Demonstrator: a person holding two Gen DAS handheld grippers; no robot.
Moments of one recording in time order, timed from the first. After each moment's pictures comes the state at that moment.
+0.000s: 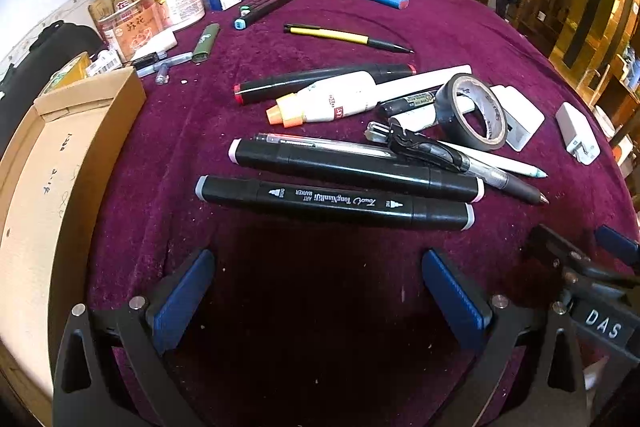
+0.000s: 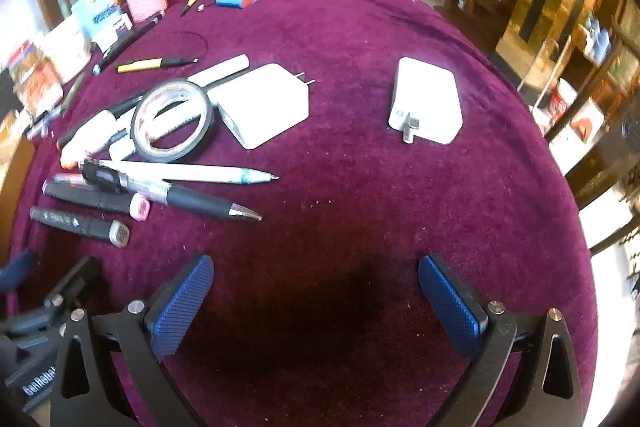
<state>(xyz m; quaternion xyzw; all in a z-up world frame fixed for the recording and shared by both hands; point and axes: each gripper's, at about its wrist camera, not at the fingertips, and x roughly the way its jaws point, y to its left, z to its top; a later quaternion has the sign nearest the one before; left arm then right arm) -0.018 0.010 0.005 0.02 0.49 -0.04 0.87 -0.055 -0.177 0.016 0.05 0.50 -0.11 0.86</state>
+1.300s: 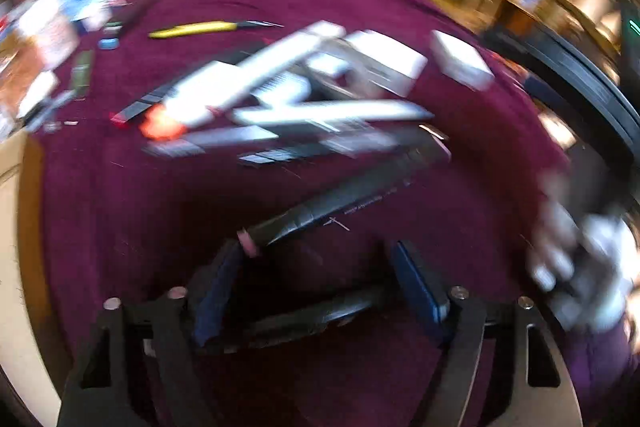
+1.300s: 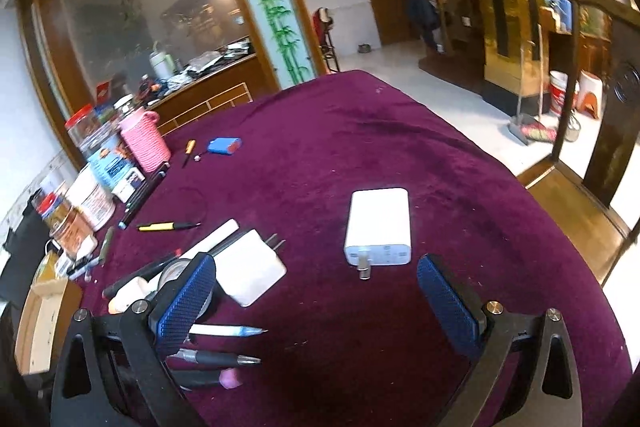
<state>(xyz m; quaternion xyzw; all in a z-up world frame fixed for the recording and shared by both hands) -0.052 -0.013 0.019 0.07 0.53 -0.30 0.79 -0.069 -0.221 0.064 0.17 0.31 -0.11 0.93</state>
